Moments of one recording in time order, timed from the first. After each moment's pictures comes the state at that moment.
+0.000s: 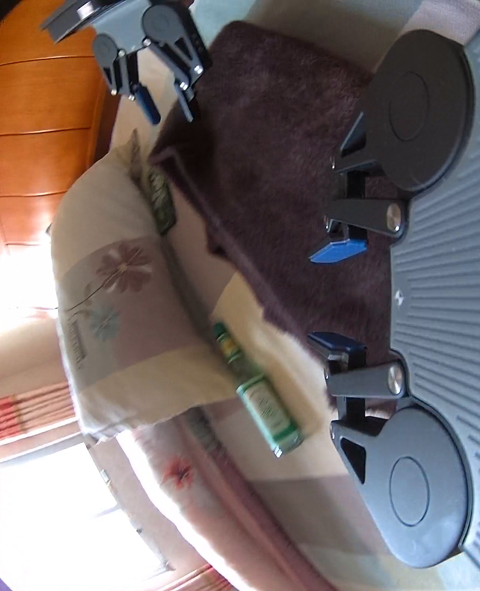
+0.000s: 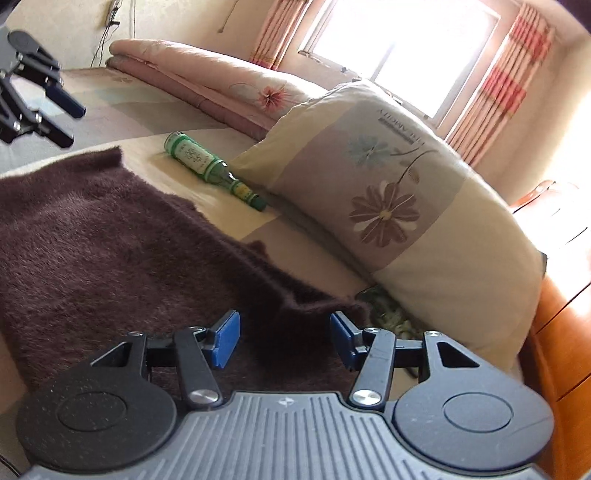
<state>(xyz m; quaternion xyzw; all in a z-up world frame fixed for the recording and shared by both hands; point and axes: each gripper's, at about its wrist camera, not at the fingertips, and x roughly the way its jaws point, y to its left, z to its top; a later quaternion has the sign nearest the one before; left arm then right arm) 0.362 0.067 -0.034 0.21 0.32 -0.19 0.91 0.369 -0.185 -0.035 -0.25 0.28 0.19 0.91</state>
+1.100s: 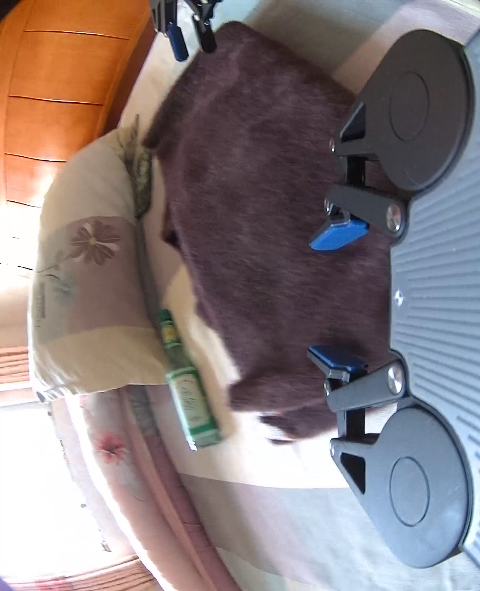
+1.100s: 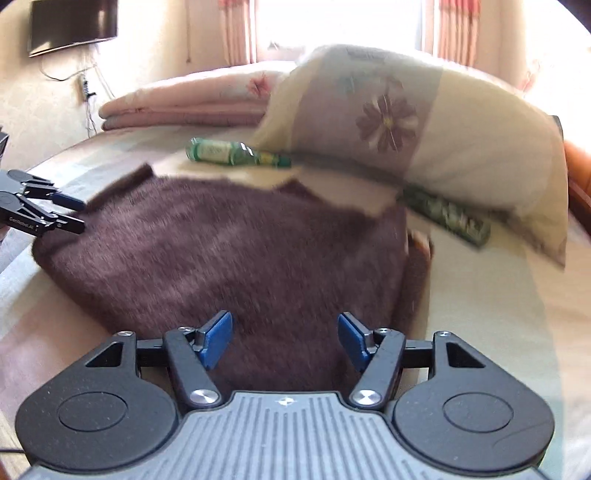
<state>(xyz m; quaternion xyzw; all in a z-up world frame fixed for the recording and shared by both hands) 0.319 0.120 -0.062 0.11 0.32 -0.16 0.93 0.286 -0.225 -0.077 -0.08 0.30 0.23 0.92</state>
